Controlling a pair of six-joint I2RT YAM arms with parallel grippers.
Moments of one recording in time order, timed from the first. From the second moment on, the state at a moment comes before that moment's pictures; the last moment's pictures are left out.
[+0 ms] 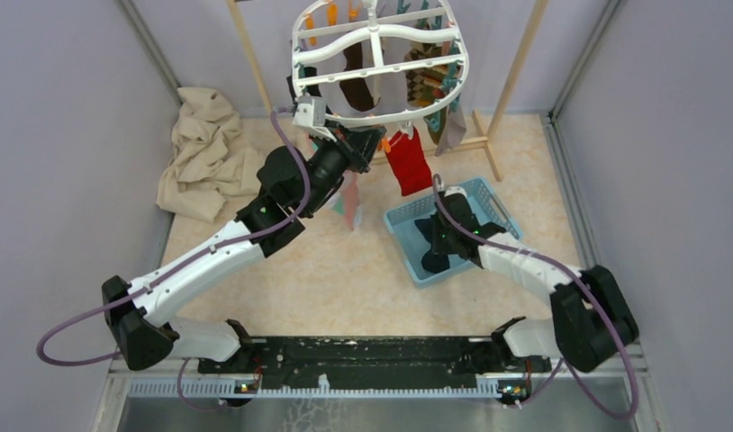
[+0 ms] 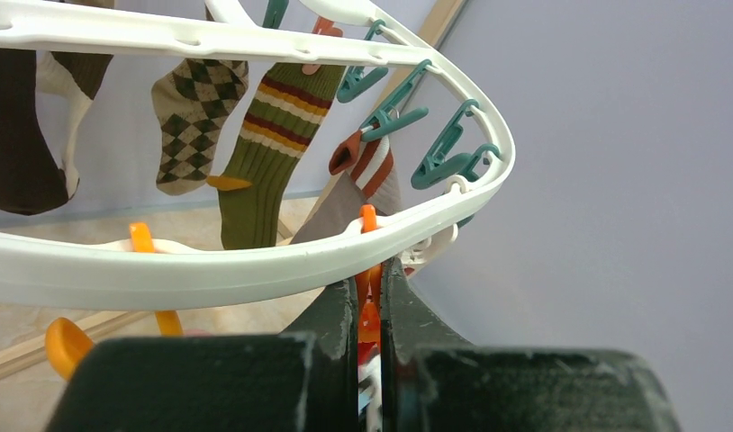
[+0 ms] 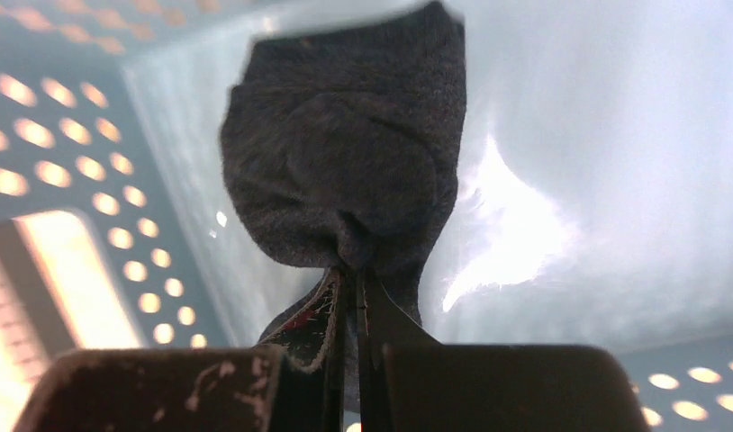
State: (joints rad) left arm -0.90 1.31 1.25 0.29 -0.28 -0.45; right arm 0.54 1.34 0.68 -0.30 0.16 0.39
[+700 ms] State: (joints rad) left arm -0.90 1.30 1.25 0.29 -0.27 -0.45; right arm 0.29 1.01 0.80 -0.31 -0.18 0.42
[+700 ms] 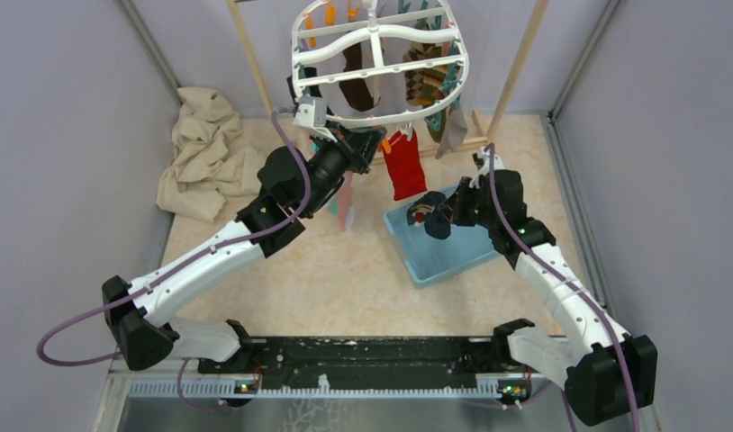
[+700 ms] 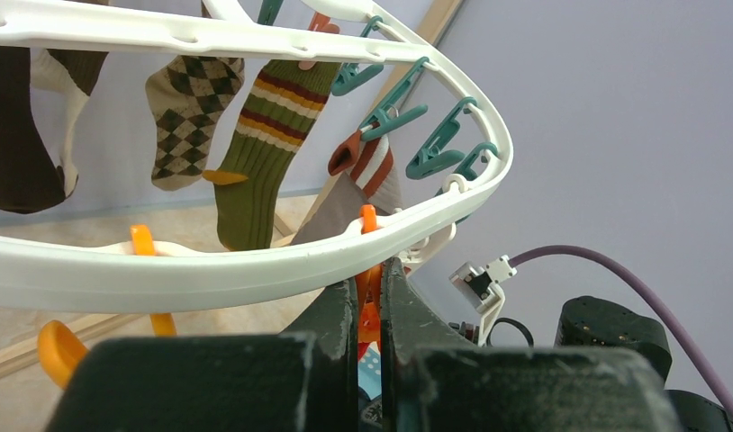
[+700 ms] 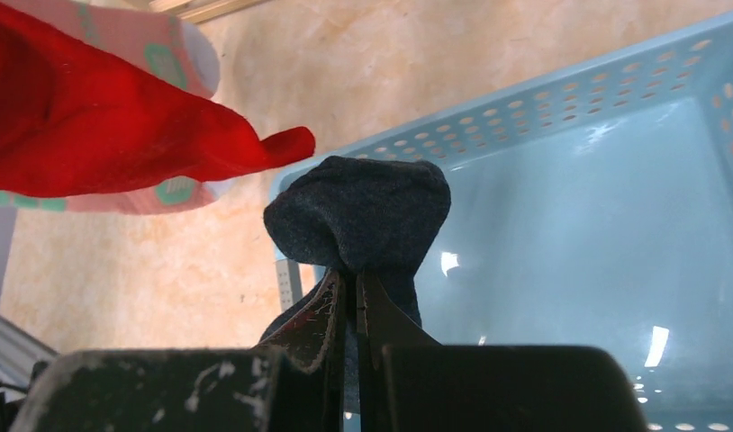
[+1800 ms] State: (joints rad) left arm -0.90 1.29 1.23 0.29 -0.27 -0.43; right arm 0.13 1.36 1.00 -0.37 0.23 0.49
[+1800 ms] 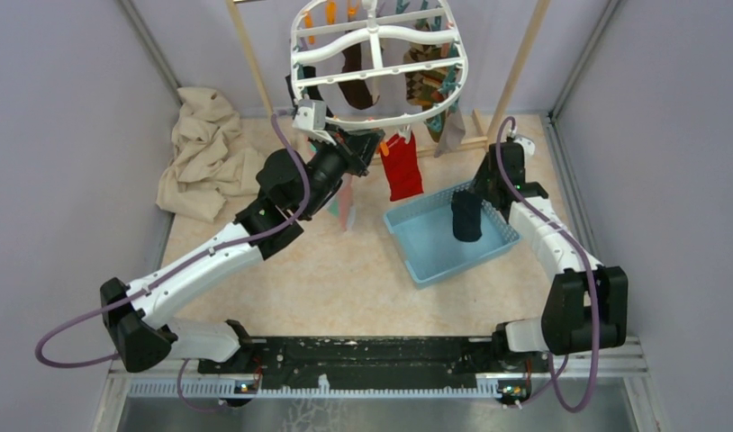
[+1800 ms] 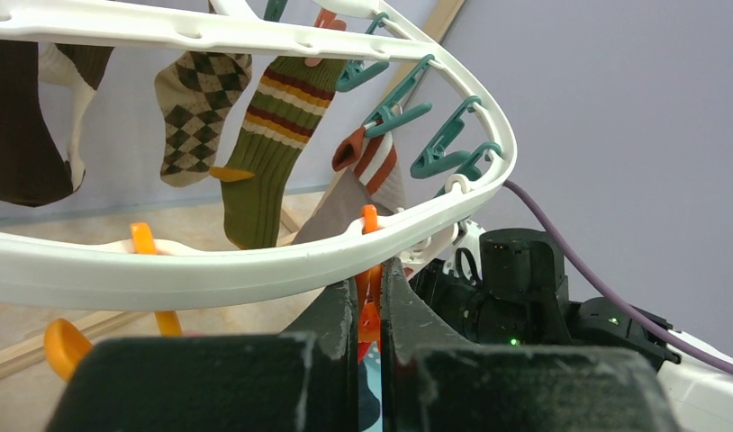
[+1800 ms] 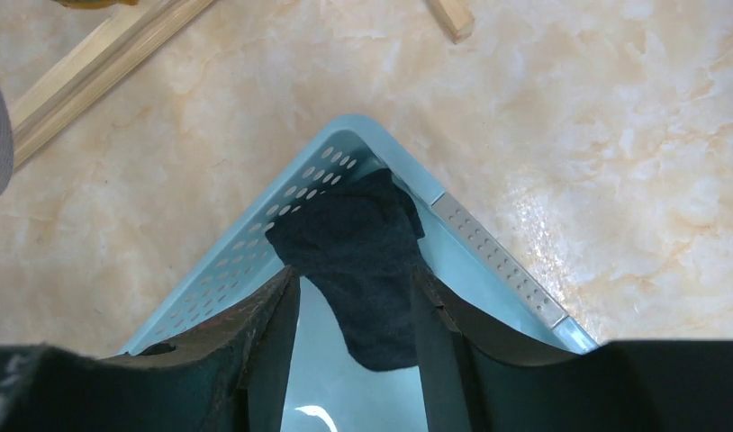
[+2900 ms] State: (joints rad) left arm -0.89 1.29 1.23 0.29 -0.27 -0.43; right arm 0.37 1.62 0.98 -0.28 0.45 0.33
